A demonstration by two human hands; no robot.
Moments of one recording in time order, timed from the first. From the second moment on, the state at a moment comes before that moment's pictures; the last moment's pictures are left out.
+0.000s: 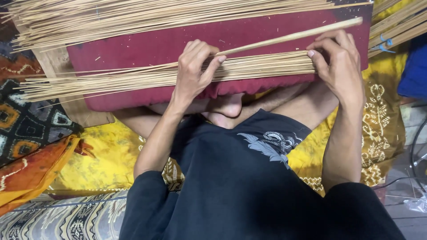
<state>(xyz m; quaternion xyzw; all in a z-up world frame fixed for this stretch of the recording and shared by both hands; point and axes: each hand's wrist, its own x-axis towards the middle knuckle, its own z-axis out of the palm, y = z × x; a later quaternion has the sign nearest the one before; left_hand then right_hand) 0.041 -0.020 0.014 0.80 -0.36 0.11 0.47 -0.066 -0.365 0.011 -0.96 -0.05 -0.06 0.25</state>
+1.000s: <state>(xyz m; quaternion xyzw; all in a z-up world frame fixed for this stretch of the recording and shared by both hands) 0.043 -0.018 0.028 0.81 -0.38 0.13 0.43 -0.065 -0.362 0.023 -0.97 -0.04 -0.04 0.22</state>
